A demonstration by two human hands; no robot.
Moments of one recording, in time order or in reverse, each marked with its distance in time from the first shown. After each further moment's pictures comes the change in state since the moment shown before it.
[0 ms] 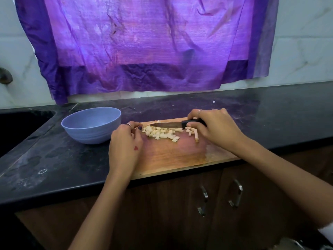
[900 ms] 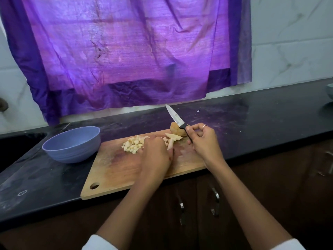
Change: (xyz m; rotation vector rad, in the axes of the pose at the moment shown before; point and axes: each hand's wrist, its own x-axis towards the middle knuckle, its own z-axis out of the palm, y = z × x) left_hand -0.021 0.096 0.083 0.352 -0.286 0.071; right_hand -0.028 0.039 0.020 0.984 0.290 0.637
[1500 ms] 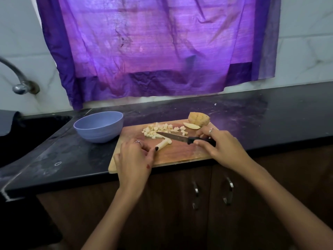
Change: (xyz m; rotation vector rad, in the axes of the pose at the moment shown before) left_hand -0.066 -0.075 -0.042 -0.102 0.283 -0.159; right_hand -0.048 -0.024 -0.024 -0.698 -0.374 -0.430
